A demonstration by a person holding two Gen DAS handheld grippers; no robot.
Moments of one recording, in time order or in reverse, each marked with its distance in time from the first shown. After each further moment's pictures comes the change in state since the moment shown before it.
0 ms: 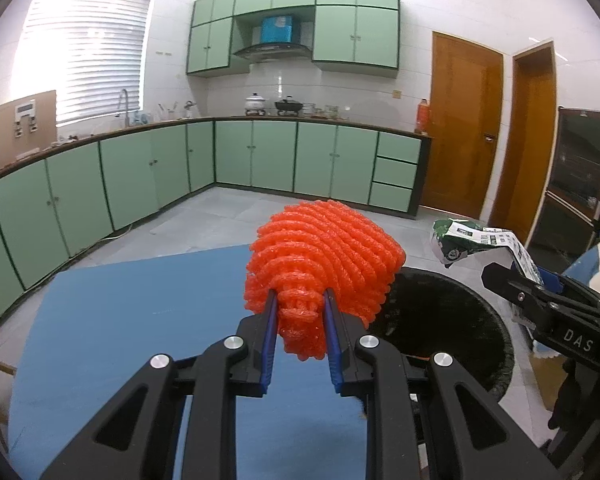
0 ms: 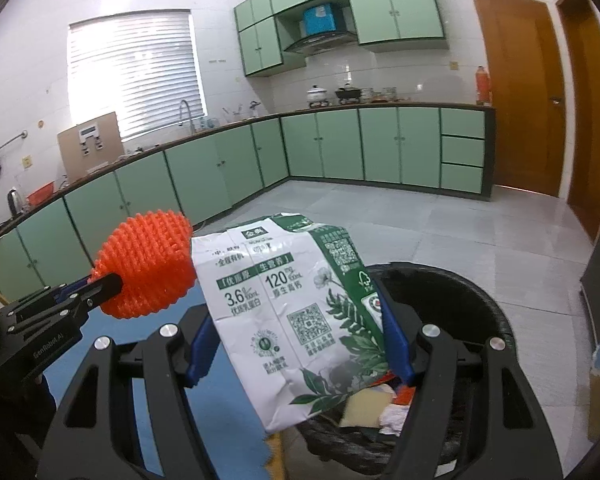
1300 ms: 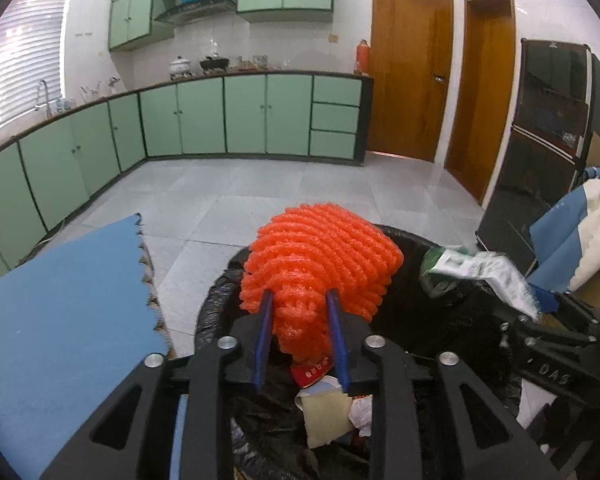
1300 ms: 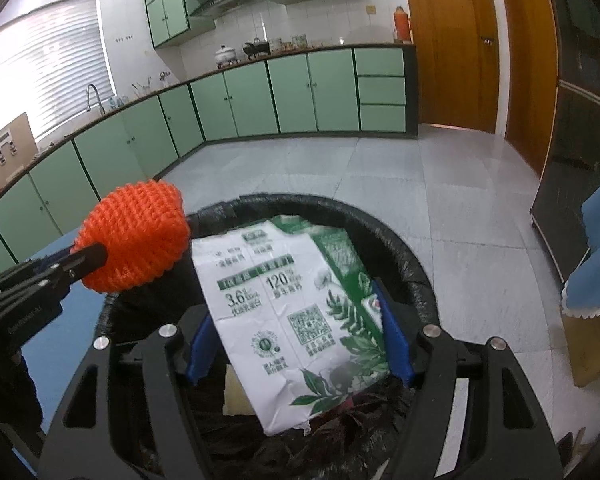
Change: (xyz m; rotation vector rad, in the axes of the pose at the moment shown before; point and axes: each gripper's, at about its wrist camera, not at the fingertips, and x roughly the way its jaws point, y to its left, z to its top) left arm 0.173 -0.119 -0.018 0.135 0.170 -0.173; right arm 0.094 -0.143 -0.084 0.148 0.174 -0.228
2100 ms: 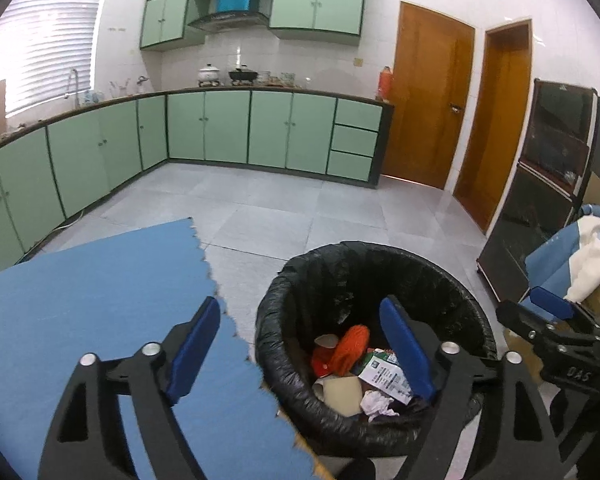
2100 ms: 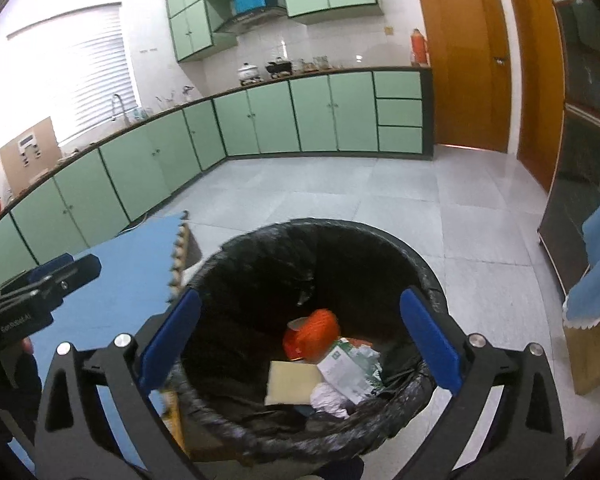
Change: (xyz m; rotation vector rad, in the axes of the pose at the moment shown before) left arm -0.102 0.052 -0.006 -0.102 -0.068 0.034; right arm -0.102 0.053 0.020 -0.042 -0.083 0.074
